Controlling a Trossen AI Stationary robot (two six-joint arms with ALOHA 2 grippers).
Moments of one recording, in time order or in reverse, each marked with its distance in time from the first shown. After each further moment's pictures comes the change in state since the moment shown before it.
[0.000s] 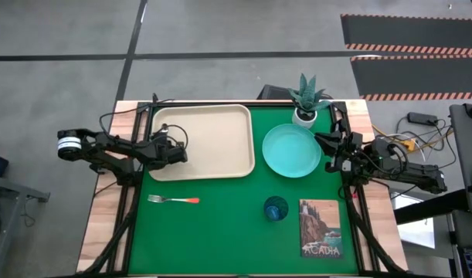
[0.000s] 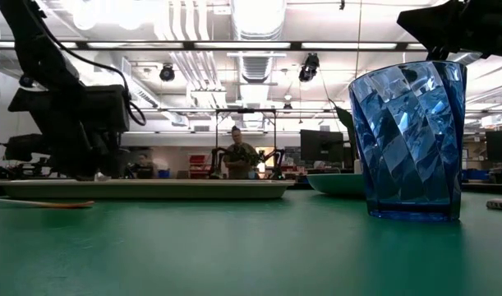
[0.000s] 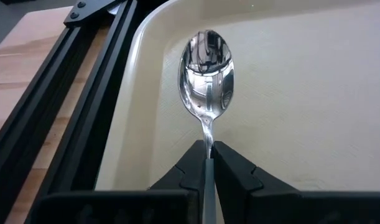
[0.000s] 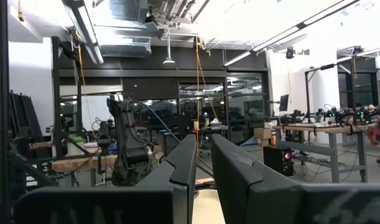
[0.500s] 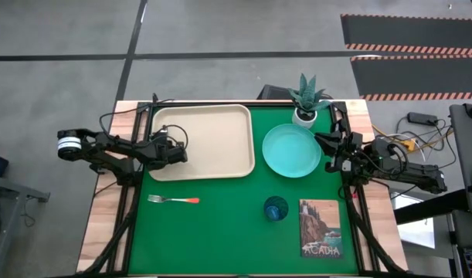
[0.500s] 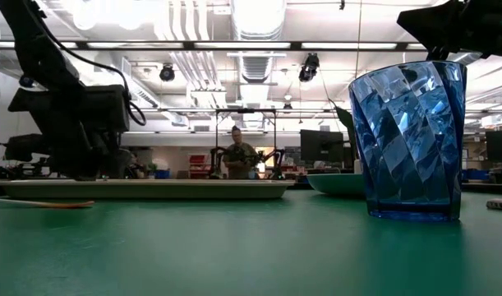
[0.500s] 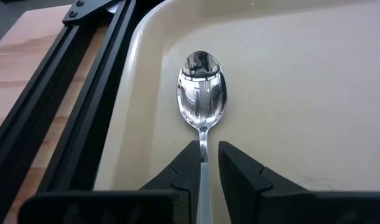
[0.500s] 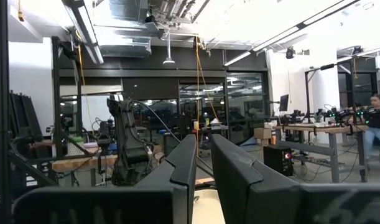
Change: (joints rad) left arm 0.000 0.000 0.000 0.000 0.006 0.000; right arm 0.000 0.000 0.000 0.000 0.000 0.000
